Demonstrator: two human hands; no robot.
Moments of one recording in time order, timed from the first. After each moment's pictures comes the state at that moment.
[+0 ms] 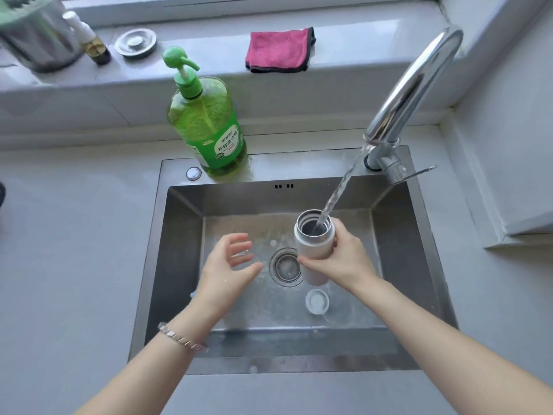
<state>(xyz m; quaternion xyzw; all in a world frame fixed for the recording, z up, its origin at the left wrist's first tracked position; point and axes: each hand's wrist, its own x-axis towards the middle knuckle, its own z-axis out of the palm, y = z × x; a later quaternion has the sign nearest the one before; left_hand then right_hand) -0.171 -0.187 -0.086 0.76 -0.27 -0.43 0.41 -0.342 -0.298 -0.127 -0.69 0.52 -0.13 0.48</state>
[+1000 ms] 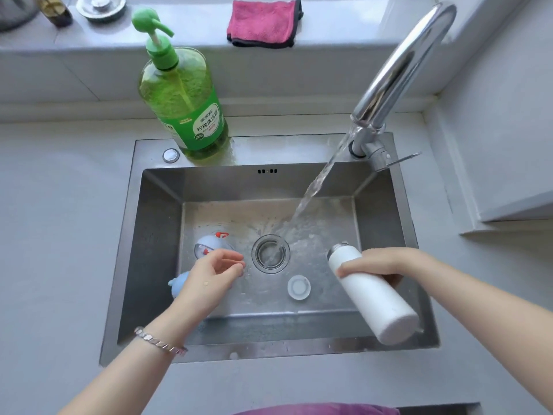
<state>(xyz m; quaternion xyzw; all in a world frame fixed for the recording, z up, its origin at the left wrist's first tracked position) -0.180 -0.173 -0.104 0.77 -0.21 -0.50 0.34 -0.416 -0.343 -0.130 -0.55 0.53 0.40 0.50</state>
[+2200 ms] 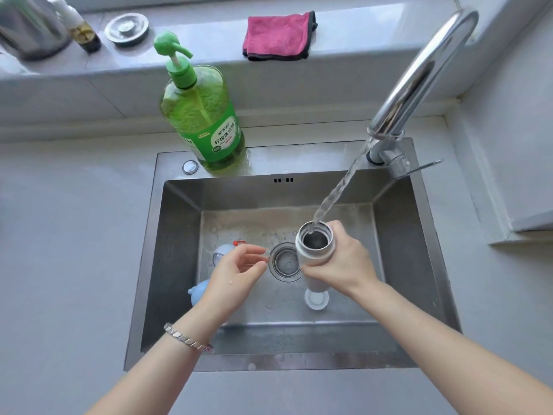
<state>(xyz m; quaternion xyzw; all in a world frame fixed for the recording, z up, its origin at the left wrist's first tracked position) -0.180 -0.191 -0.101 0.76 -0.25 -0.48 0.36 -0.341 -0.292 -0.123 -0.72 0.55 -0.04 0.43</state>
